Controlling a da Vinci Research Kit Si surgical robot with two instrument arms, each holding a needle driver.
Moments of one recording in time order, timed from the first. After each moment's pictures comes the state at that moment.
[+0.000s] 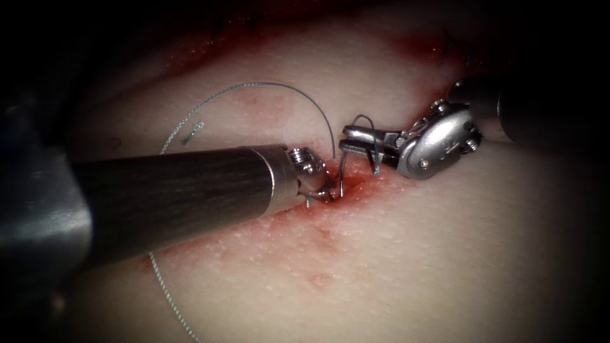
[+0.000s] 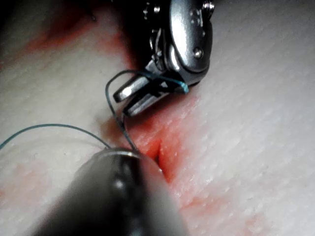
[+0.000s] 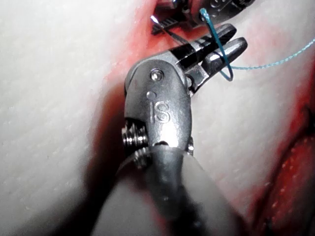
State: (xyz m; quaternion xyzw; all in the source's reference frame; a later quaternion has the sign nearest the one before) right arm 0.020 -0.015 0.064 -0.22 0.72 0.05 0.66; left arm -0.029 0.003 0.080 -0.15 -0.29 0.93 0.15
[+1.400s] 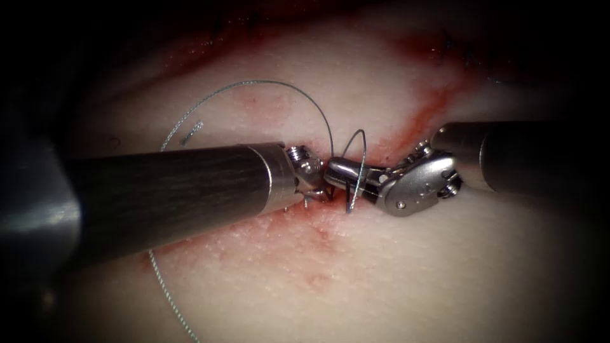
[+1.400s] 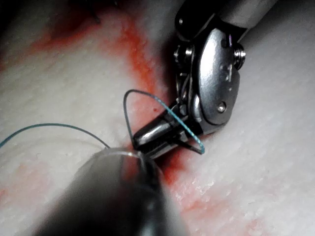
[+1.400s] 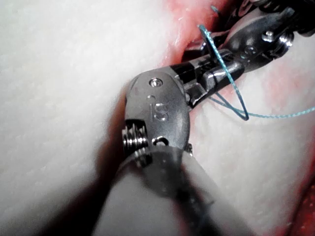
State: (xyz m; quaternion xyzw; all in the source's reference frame) right arm 0.022 -0.019 0.067 -0.30 0.61 -0.05 0.73; left arm -0.028 0.002 0.079 -0.15 -0.30 0.93 0.16
